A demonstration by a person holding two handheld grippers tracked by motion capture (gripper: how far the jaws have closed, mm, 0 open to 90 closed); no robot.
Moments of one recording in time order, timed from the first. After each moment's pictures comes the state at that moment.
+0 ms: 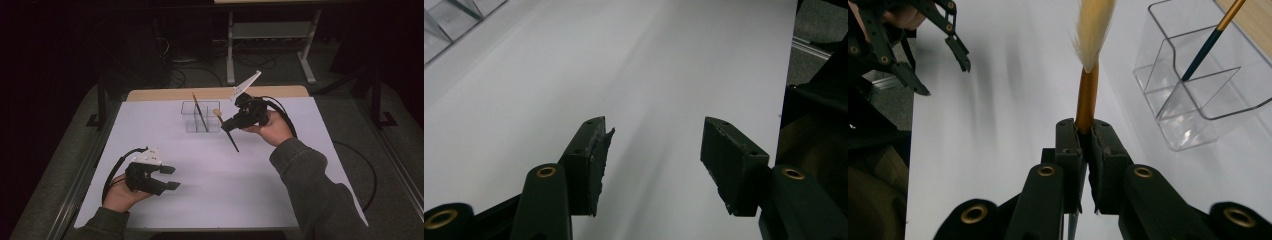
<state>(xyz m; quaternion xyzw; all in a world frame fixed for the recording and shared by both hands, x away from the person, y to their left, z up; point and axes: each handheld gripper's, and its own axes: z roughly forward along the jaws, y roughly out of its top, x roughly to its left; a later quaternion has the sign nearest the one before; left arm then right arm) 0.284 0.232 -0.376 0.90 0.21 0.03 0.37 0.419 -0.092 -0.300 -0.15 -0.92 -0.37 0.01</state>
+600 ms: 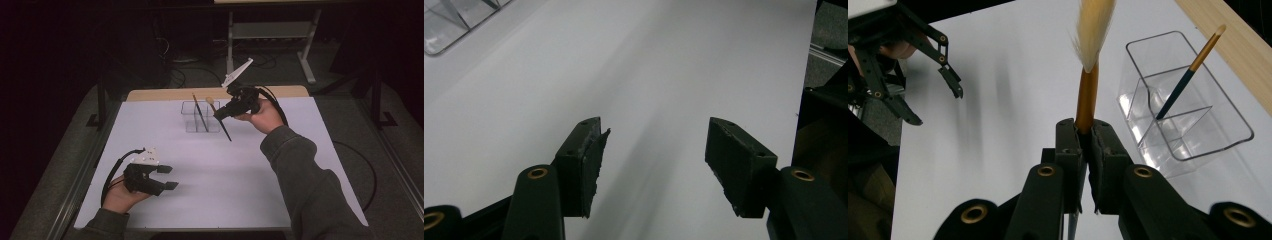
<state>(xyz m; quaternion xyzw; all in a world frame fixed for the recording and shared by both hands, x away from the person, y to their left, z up) 0.285 0.238 -0.382 0.90 0.22 0.05 0.38 0.443 -0.074 -0.284 -0.16 -0.91 -0.38 0.00</state>
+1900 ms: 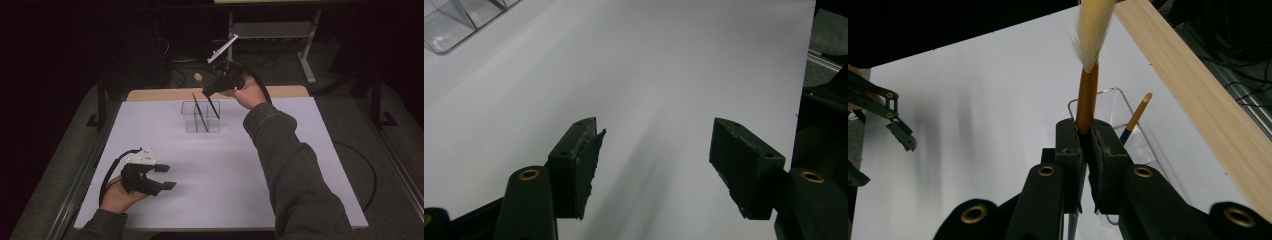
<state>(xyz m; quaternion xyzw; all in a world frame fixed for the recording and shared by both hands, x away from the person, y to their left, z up) 0.284 0.245 -0.382 0.89 0.23 0.04 0.39 0.503 -0.042 -0.257 -0.18 -0.91 -0.38 -0.02</state>
